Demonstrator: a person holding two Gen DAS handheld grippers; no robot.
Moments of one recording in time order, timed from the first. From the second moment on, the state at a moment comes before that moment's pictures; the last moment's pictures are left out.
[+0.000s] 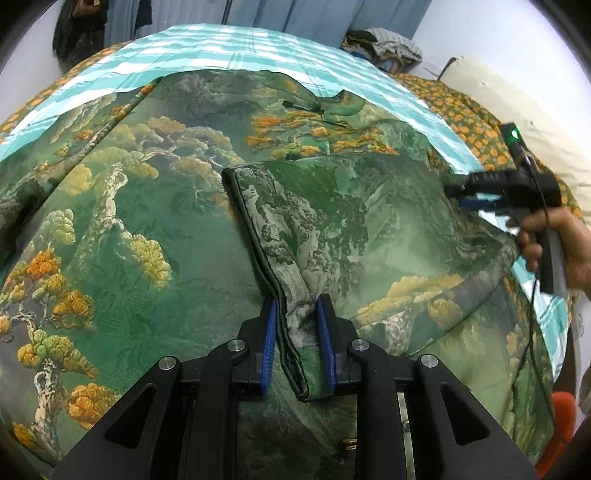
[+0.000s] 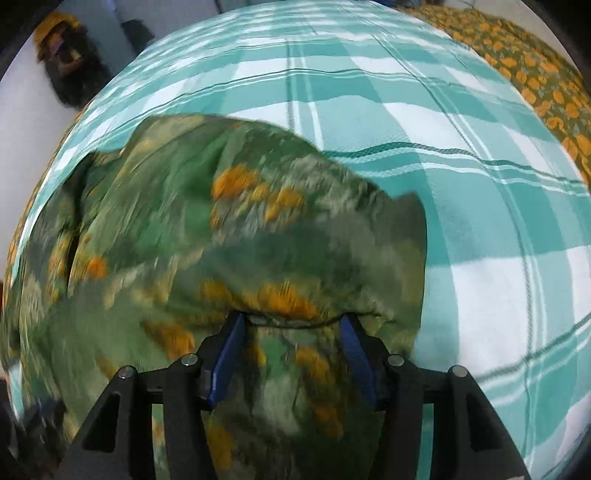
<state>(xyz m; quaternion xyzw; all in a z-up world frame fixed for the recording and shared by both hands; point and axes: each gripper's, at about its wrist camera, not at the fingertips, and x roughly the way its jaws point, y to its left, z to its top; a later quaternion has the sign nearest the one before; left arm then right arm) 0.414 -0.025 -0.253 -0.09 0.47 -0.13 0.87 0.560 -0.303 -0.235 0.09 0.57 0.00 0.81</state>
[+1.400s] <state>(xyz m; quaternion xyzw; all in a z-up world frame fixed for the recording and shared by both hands) 0.334 0.126 -0.193 -0.11 0.47 0.00 0.88 0.255 -0.229 -0.186 0.01 0.40 0.06 0.91</state>
